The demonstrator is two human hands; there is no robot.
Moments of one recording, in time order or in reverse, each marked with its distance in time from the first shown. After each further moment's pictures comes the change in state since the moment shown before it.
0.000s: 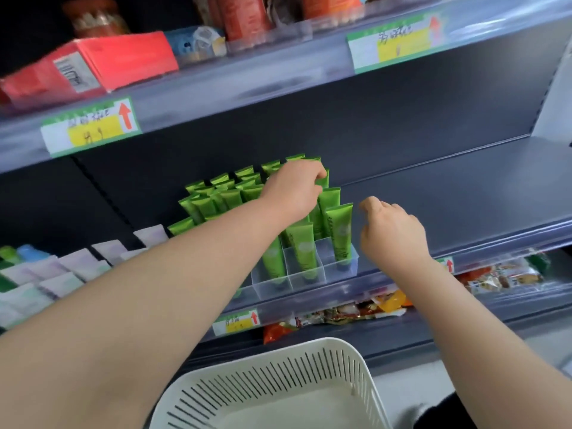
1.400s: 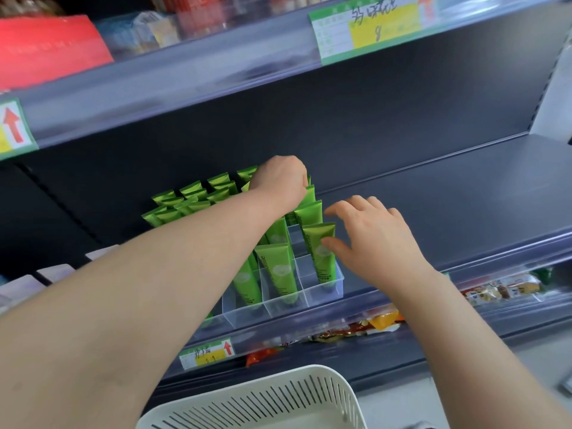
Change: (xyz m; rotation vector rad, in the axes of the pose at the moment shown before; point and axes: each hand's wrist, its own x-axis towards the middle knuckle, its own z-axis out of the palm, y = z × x) left_hand 0.066 0.000 0.030 0.133 -0.049 -0.120; right_hand 0.021 0.004 -0.011 0.024 0.002 -0.240
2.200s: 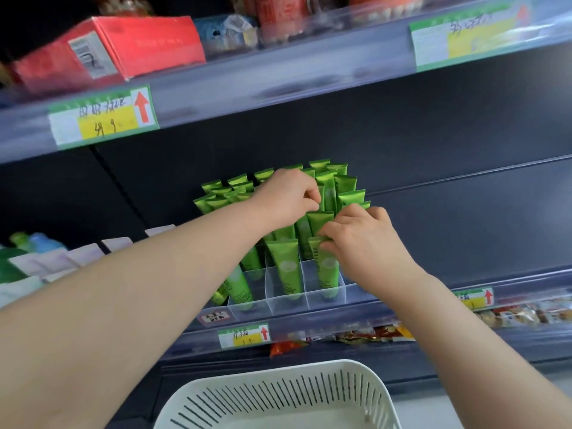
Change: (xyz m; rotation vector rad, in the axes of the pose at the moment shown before) left_hand -0.050 -0.071 -0.022 -0.196 -0.031 0.157; right_hand 0.012 -0.064 0.014 -0.159 -0.059 -0.274
